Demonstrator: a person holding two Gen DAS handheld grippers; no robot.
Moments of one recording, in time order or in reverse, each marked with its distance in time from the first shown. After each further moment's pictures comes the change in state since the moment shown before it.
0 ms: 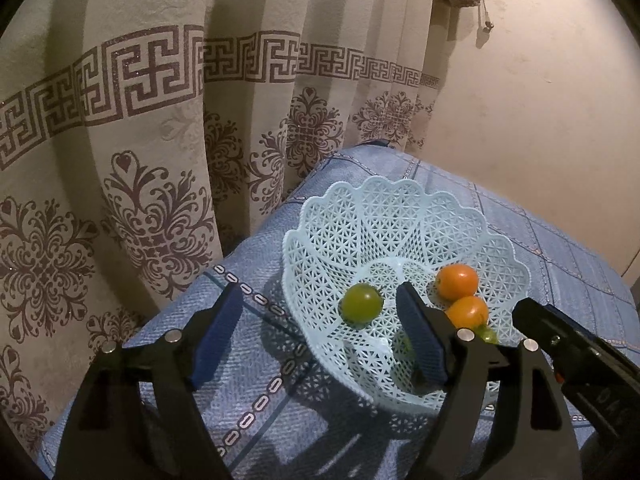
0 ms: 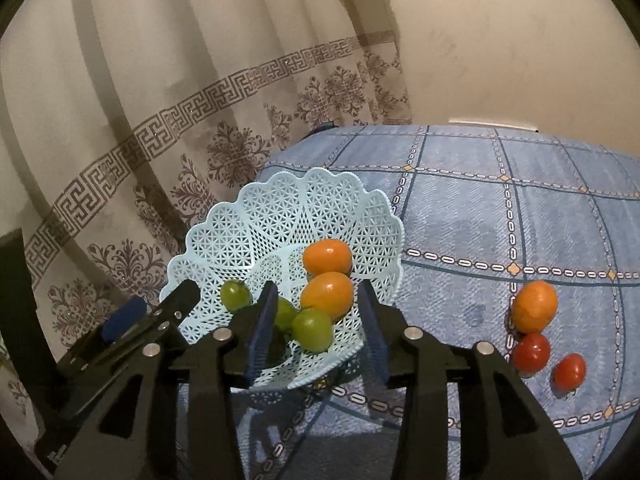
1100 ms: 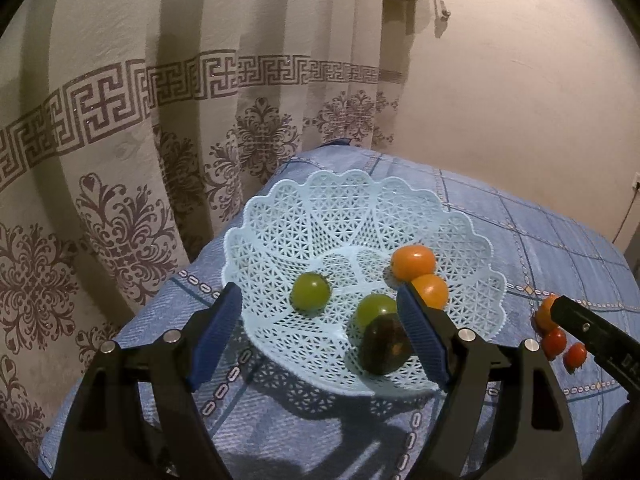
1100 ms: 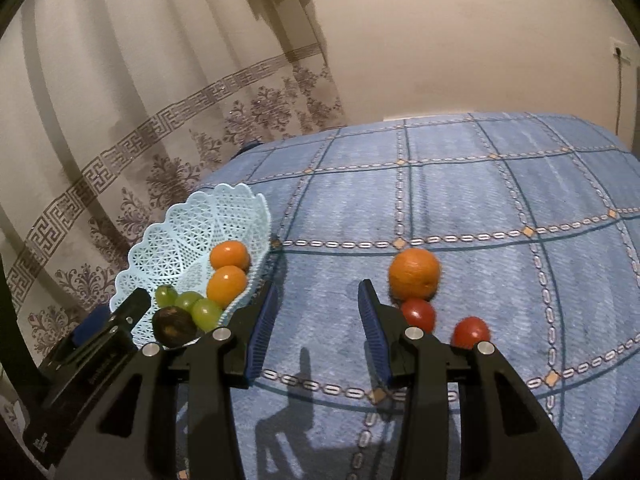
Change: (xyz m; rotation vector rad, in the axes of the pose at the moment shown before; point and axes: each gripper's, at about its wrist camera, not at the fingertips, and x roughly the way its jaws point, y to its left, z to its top) left arm -0.012 -0.038 -0.014 0.129 -0.037 -0.060; right arm -0.042 -0.072 -0.021 0.142 -0.058 -0.142
